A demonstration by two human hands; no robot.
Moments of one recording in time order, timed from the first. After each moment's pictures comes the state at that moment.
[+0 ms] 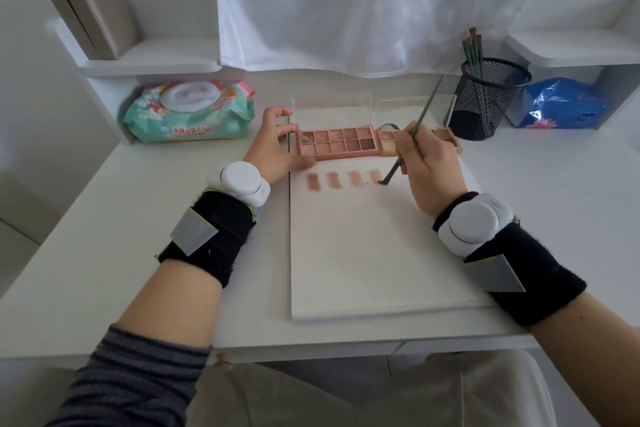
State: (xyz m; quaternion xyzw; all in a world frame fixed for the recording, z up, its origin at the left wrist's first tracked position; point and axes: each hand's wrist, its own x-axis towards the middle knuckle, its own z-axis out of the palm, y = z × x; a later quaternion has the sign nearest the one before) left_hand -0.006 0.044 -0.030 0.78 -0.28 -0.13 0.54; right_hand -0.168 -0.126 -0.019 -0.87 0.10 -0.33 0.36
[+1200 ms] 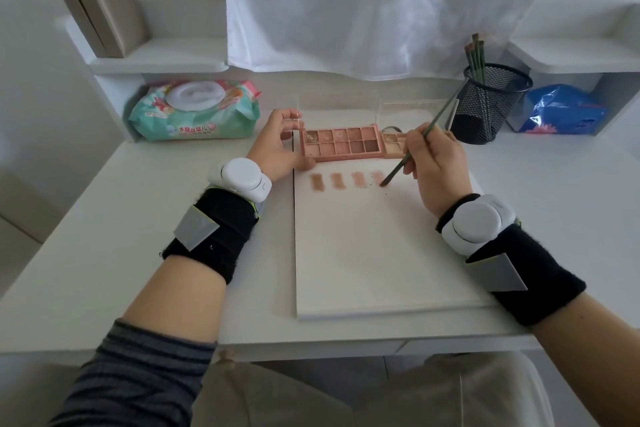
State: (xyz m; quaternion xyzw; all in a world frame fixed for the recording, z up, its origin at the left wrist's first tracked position) left_hand 0.001 0.045 -0.031 0.77 -0.29 -0.15 0.55; right_hand -0.166 -0.124 -0.018 -0.82 0.13 -0.35 0.43
